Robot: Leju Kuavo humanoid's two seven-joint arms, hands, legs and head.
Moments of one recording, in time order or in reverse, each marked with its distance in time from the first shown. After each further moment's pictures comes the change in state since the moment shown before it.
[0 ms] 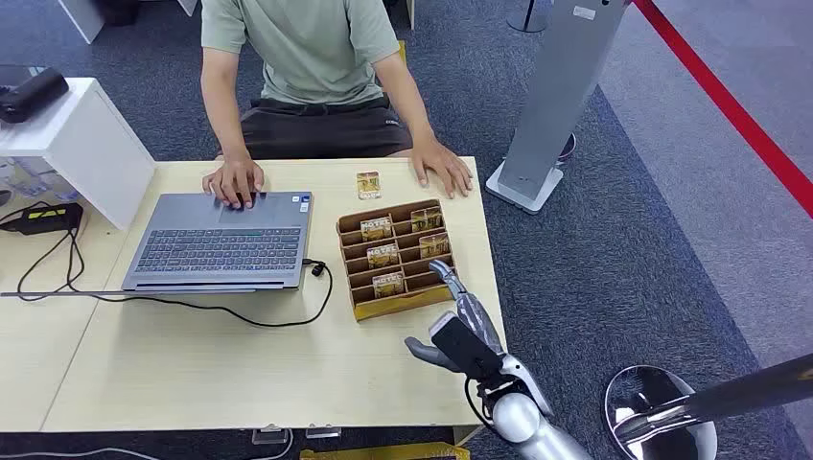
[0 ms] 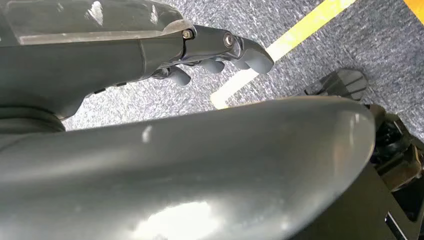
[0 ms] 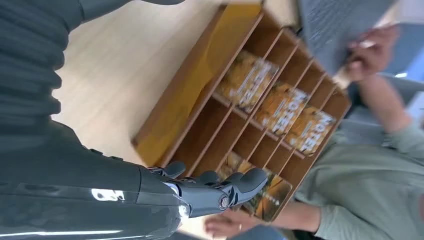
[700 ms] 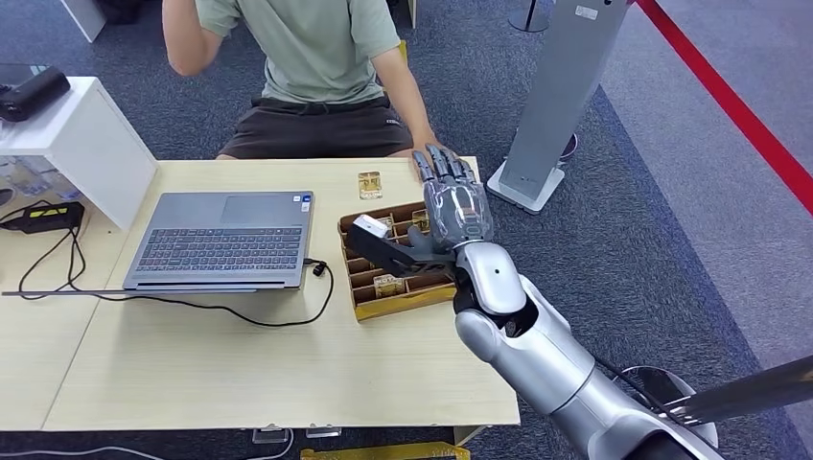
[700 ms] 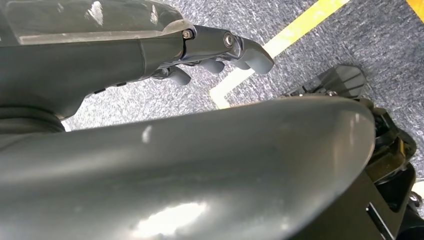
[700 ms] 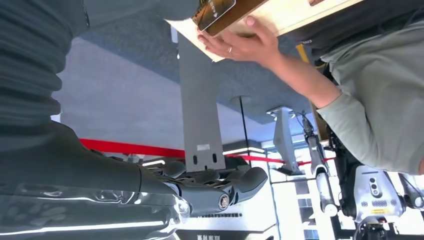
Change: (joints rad) left arm -0.013 -0.024 -0.001 0.000 0.025 0.020 0.033; right arm -0.395 0.048 0.164 -0.078 0.647 0.197 0.617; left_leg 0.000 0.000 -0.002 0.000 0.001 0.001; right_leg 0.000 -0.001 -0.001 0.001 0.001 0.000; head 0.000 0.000
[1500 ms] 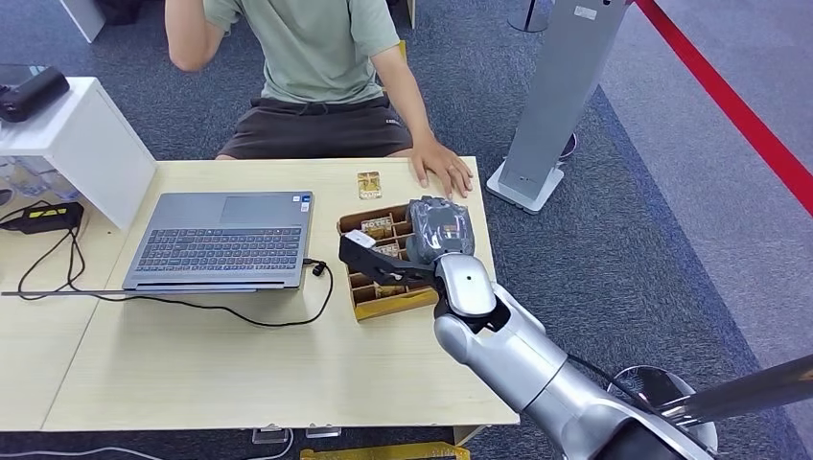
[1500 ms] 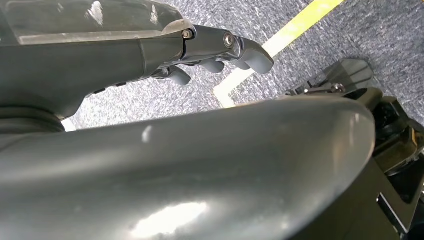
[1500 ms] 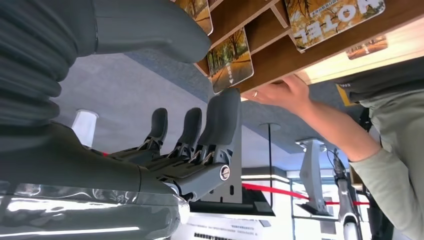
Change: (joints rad) left arm 0.002 -0.019 0.000 0.000 -0.021 -0.001 0.022; right arm -0.036 0.067 0.068 0.230 -0.033 -0.016 0.089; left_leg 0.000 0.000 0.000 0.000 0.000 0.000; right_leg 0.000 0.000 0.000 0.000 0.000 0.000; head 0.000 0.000
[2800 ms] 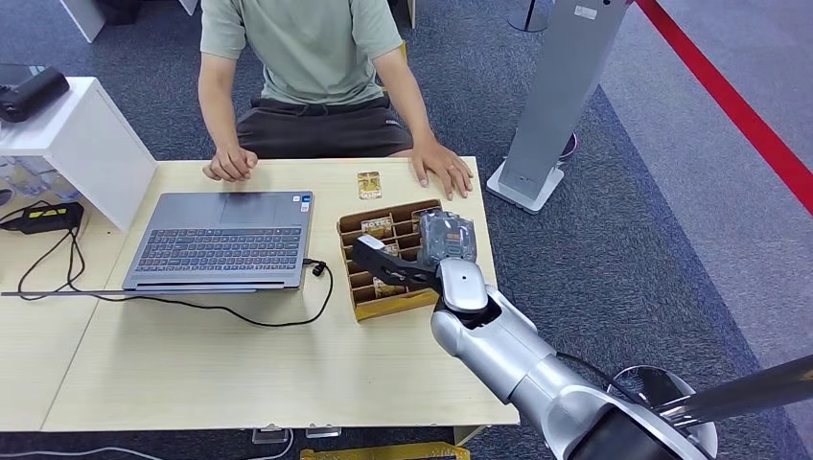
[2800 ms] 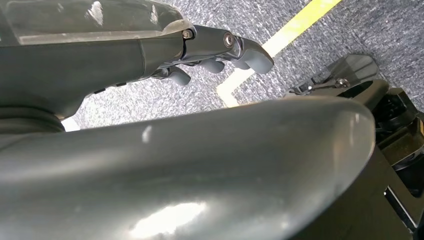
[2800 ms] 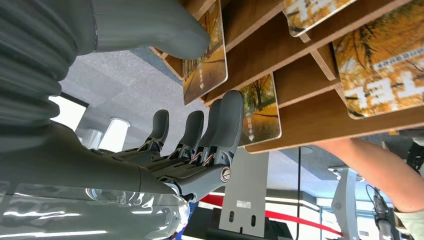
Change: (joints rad) left arm 0.002 -0.010 -0.001 0.000 -0.013 0.000 0.014; right arm -0.036 0.064 -0.011 0.257 -0.007 -0.048 0.004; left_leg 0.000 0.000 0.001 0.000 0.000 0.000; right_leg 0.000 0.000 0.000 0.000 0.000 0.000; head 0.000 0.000
